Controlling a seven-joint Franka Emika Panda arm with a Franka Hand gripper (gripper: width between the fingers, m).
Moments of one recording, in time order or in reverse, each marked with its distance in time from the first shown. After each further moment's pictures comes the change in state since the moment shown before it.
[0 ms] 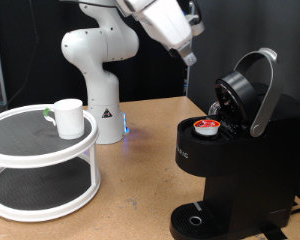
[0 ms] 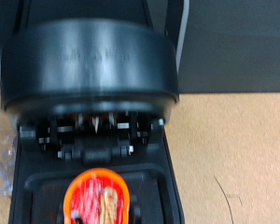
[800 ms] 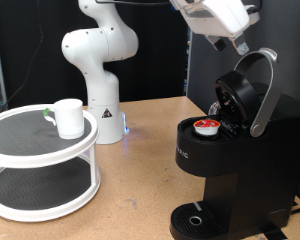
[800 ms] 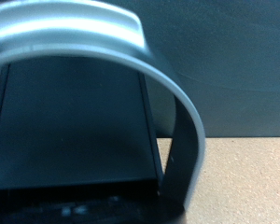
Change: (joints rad) arm 0.046 0.004 0.145 -0.002 0.047 0.133 0.106
